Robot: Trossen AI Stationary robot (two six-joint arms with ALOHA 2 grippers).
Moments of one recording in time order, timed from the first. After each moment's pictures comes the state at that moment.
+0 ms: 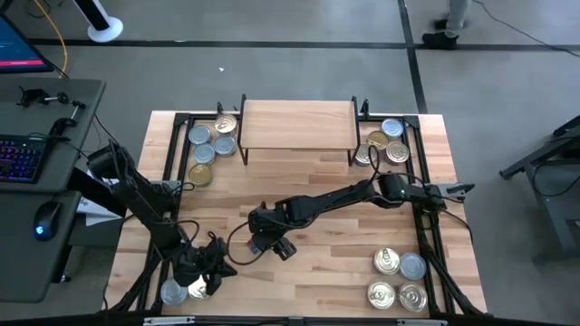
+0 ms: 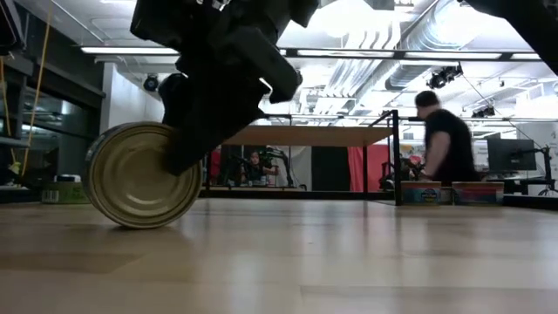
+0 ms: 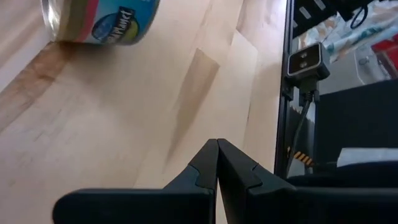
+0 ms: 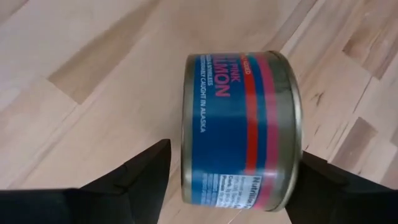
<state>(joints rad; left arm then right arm) -0.95 1.48 0.54 0.18 -0.50 -1.27 0.21 2.38 2.04 -0.72 -0.13 -0.44</state>
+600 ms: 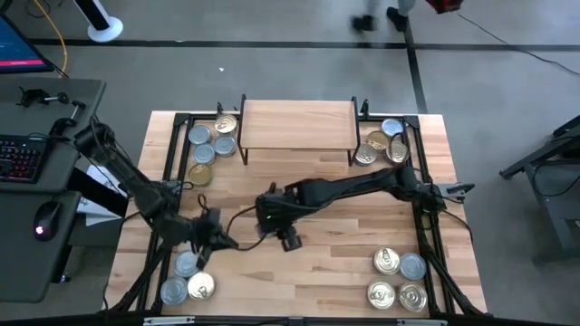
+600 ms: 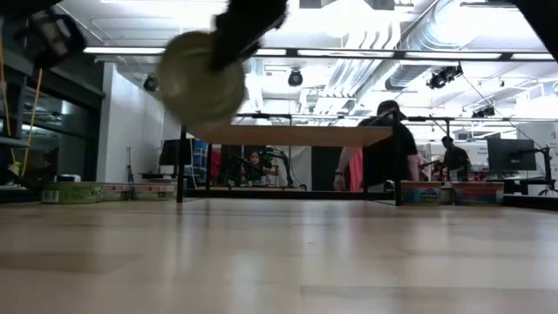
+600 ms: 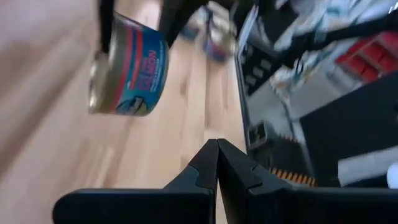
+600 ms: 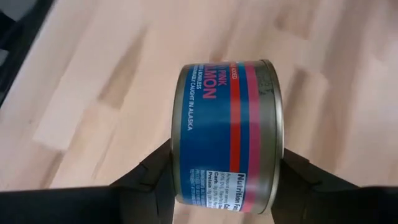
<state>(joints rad) -0.75 0.99 0.54 0.00 -0.48 -0.81 0.19 2.22 2.16 -1.06 -0.07 -0.15</state>
